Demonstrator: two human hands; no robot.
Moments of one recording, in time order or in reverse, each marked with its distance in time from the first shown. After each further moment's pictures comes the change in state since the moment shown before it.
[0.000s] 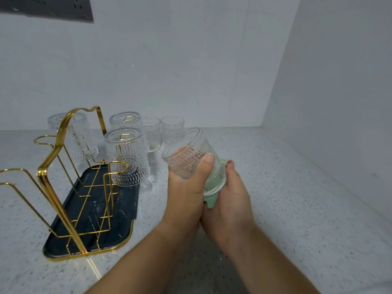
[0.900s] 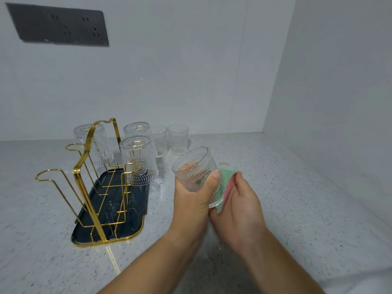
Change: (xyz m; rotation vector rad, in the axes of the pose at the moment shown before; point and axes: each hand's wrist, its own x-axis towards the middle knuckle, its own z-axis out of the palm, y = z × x) left_hand -0.030 0.000 0.004 0.060 0.013 -0.040; right_hand -0.026 -0.009 -0.010 0.020 0.055 0.005
